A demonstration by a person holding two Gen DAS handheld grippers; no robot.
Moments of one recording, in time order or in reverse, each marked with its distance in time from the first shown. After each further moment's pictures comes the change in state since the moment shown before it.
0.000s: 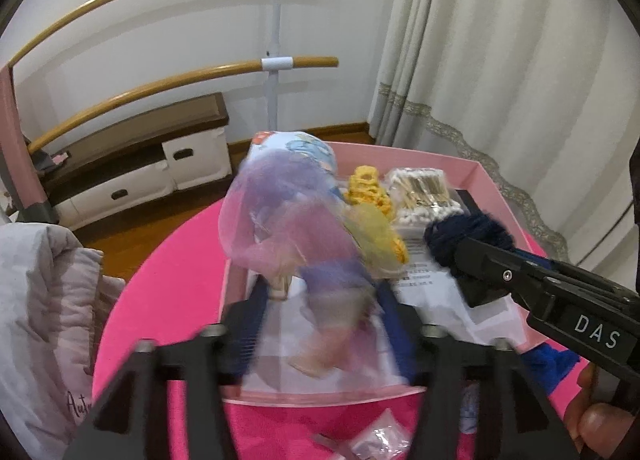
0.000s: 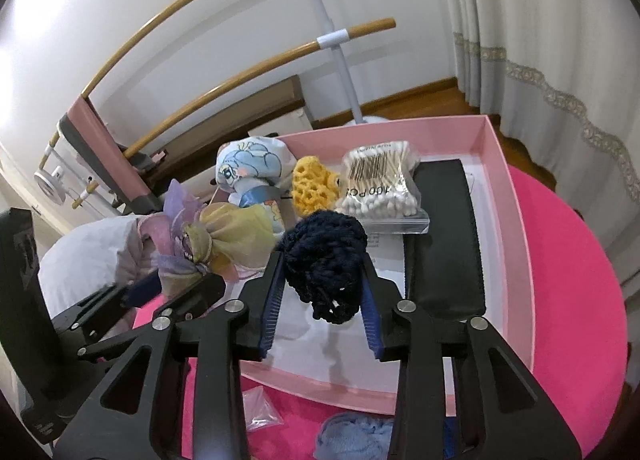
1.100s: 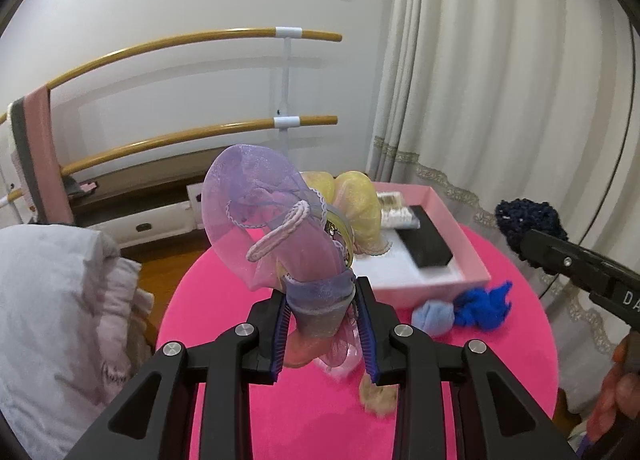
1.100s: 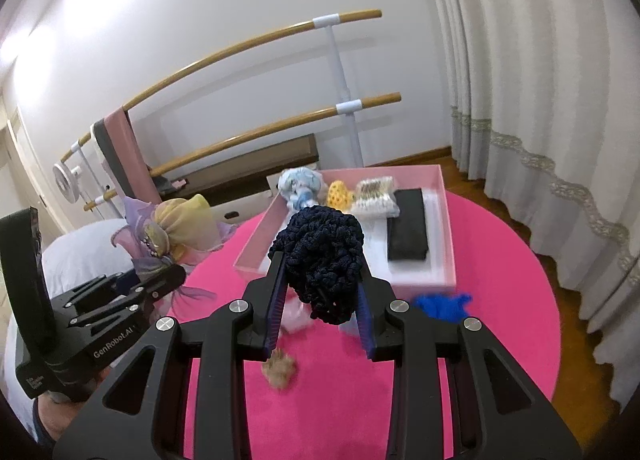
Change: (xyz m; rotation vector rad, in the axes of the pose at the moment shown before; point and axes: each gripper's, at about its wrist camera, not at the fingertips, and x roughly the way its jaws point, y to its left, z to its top) left arm -0.231 0.004 -0.162 0.010 -0.201 -0.010; right arm -0.164 0.051 -0.083 -0.116 -0.242 -0.018
